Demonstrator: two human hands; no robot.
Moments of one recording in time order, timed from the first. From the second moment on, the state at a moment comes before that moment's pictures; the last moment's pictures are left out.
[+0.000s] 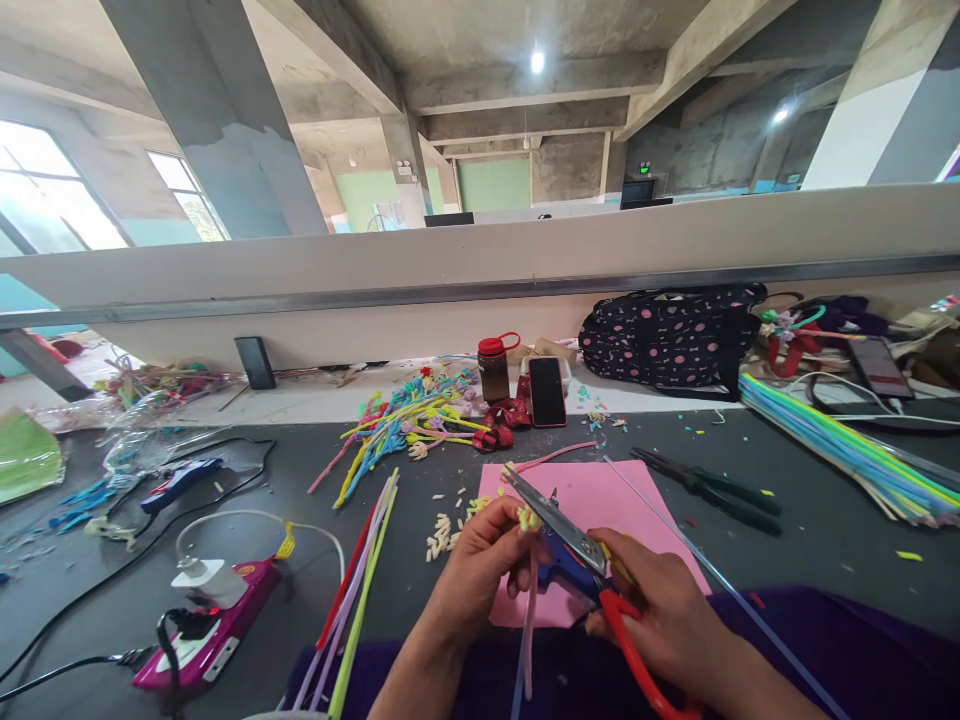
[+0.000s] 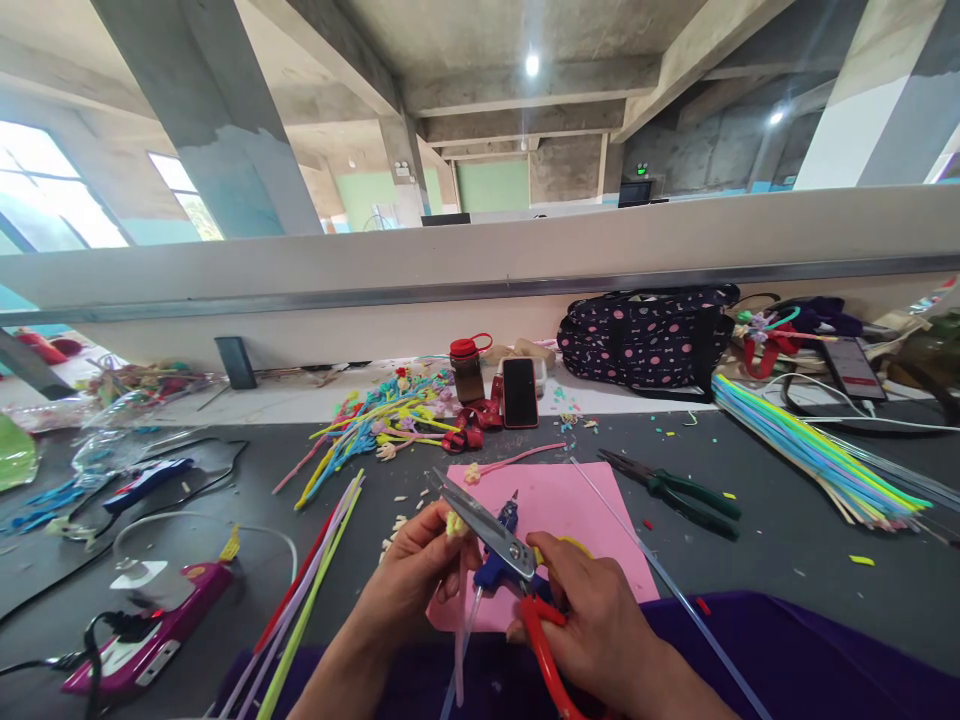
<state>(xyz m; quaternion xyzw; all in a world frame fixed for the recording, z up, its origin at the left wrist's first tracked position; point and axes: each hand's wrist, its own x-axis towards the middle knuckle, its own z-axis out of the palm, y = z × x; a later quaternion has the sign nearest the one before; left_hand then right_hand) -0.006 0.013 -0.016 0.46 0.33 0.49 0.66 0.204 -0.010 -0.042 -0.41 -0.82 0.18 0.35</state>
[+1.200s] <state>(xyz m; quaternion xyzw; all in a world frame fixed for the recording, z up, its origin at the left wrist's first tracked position) -0.010 0.005 -0.001 0.35 0.20 0.58 0.71 0.199 0.003 -0.047 -0.44 -0.66 0.45 0.41</state>
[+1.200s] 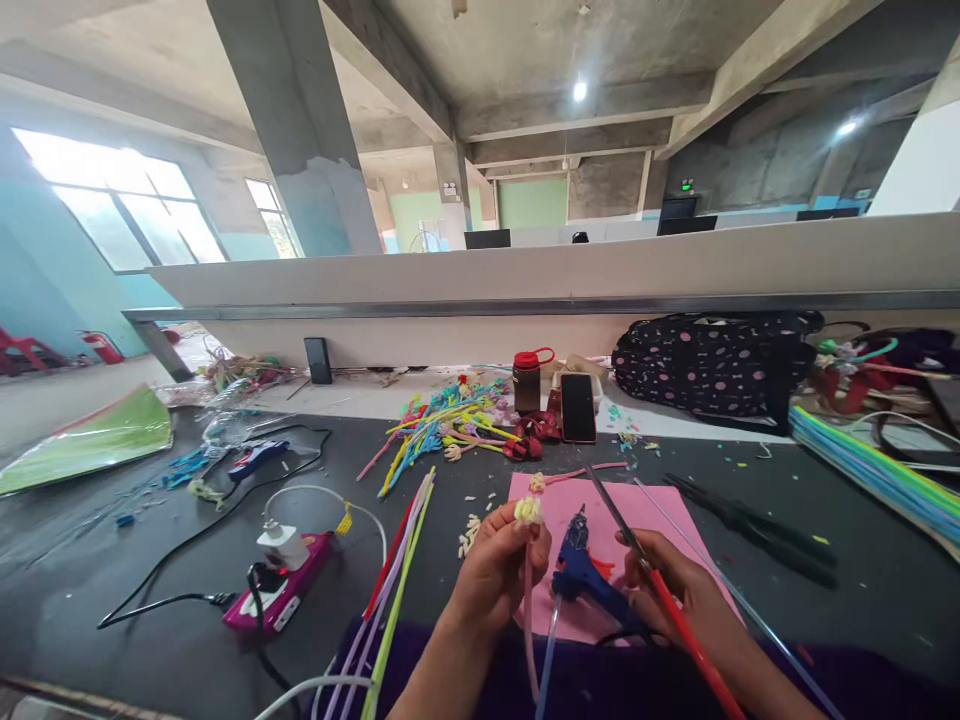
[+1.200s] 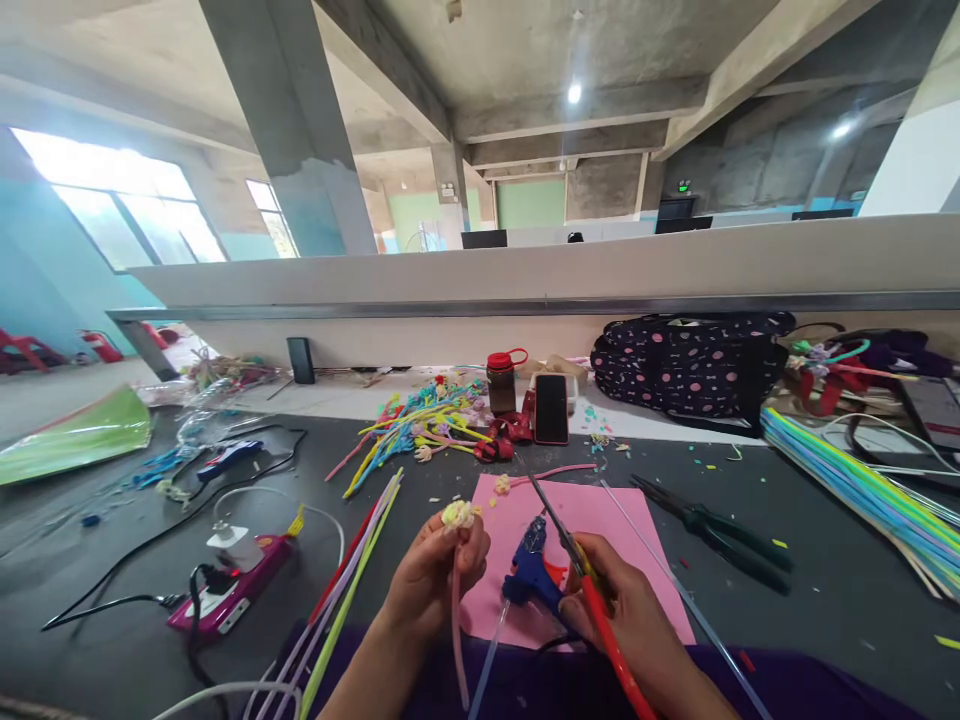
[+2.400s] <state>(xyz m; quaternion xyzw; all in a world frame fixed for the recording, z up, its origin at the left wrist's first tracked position) -0.010 0.016 -0.007 0.28 0.27 0.55 0.74 0.231 0.014 -0.039 -0.60 -0.75 0.15 0.24</state>
